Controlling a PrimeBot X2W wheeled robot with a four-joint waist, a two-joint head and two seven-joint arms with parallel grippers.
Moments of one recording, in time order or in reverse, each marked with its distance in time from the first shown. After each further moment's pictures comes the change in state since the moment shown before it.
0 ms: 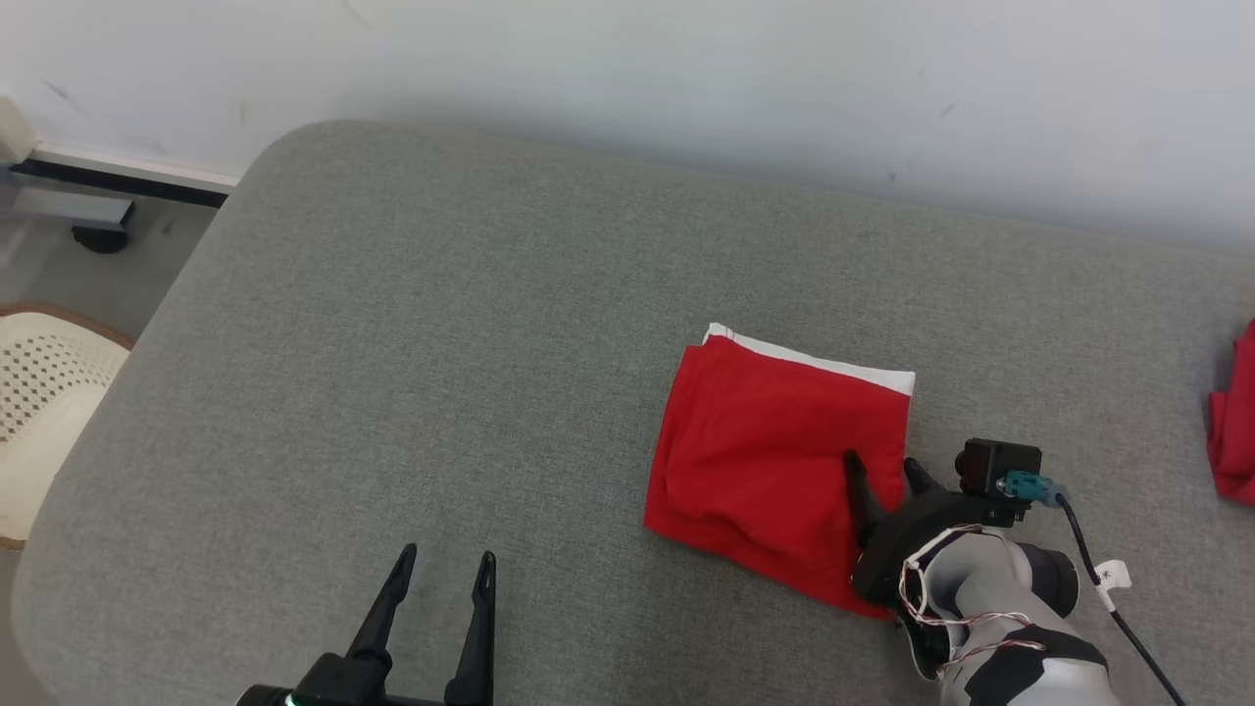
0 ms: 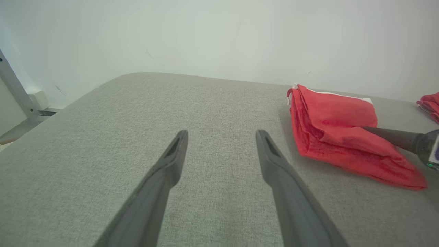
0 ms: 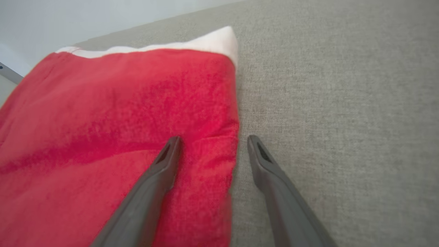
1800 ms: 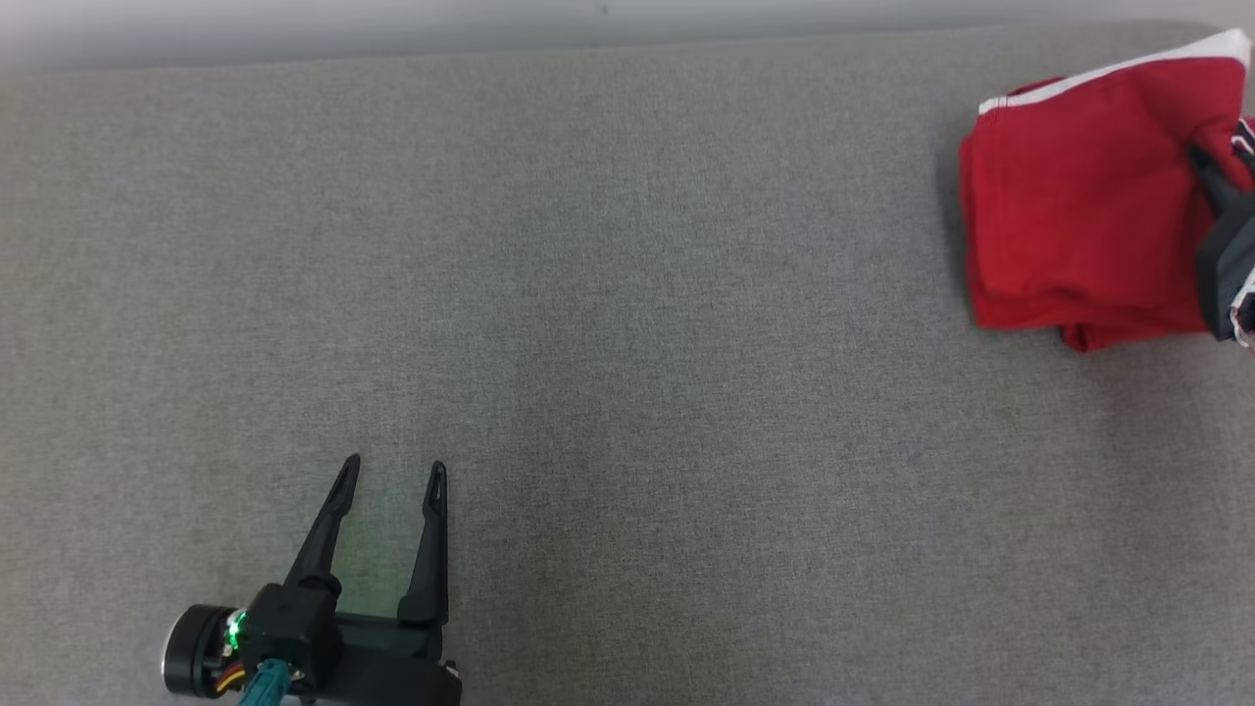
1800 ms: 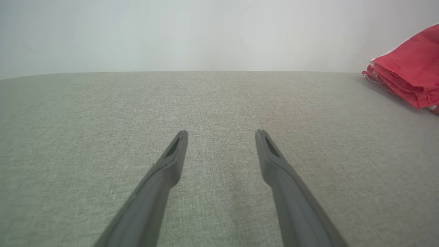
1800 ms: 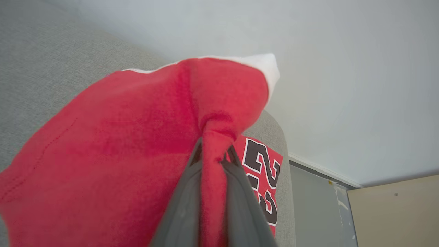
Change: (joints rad) left arm -0.095 0.000 0.084 -0.041 0.054 -0.013 0.000; right arm -0.480 -0.663 0.875 -0.214 0.273 0.000 0.168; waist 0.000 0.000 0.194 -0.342
